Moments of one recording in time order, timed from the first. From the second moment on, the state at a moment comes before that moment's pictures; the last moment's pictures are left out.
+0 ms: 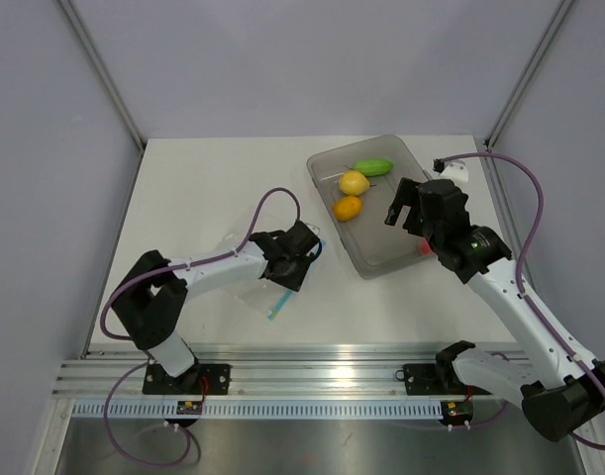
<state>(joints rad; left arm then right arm) -0.85 1.62 1.07 -0.62 -0.18 -0.38 0.46 1.06 1.11 -0.61 0.40 0.52</state>
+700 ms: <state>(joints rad) -0.86 1.80 1.11 -0.52 -0.21 -0.47 0.46 1.04 1.09 -0.62 0.36 0.53</state>
